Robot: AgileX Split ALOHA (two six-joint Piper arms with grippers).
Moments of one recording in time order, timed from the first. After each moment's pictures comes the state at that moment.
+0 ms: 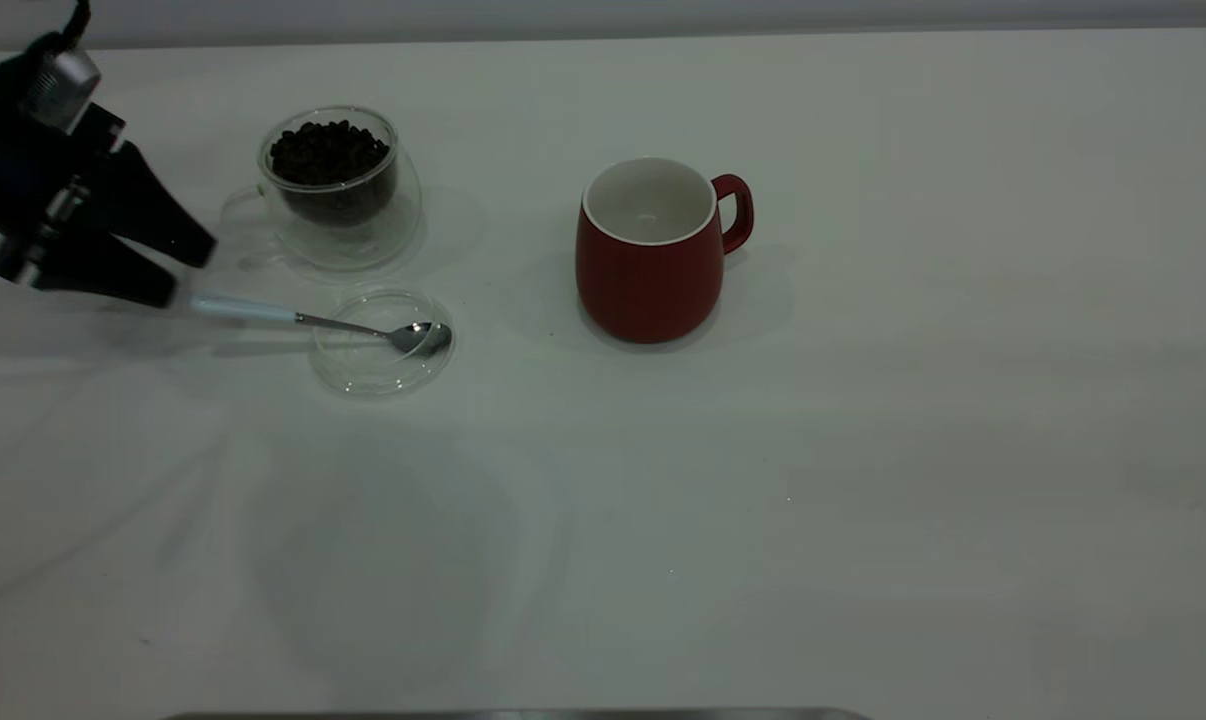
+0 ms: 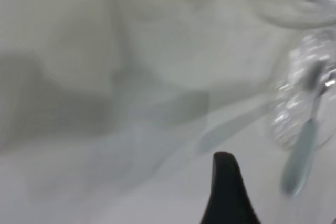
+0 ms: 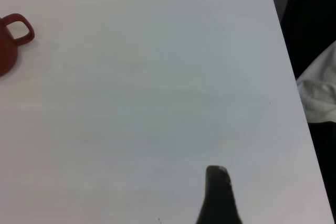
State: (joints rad) left arm 0.27 2.49 -1.54 -0.77 0.94 0.81; right arm -0.11 -0.02 -0.47 0.04 1.13 -0.12
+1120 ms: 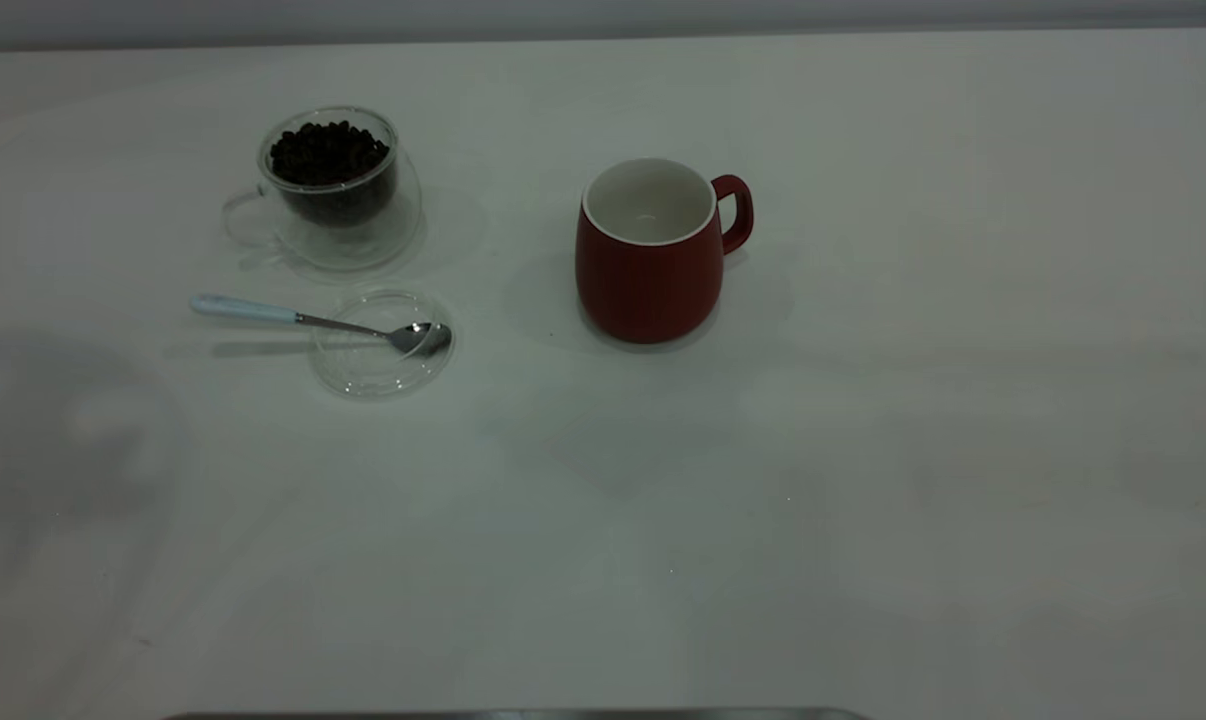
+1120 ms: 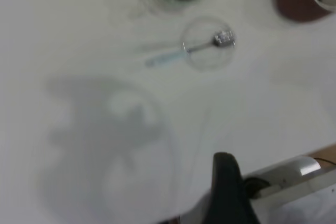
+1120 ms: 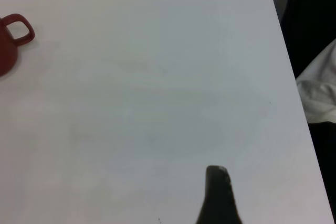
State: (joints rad) left arm 0.06 1.30 -1.28 -0.29 1.16 0.34; right arm -0.11 -0.02 -0.47 0.04 1.13 -0.12
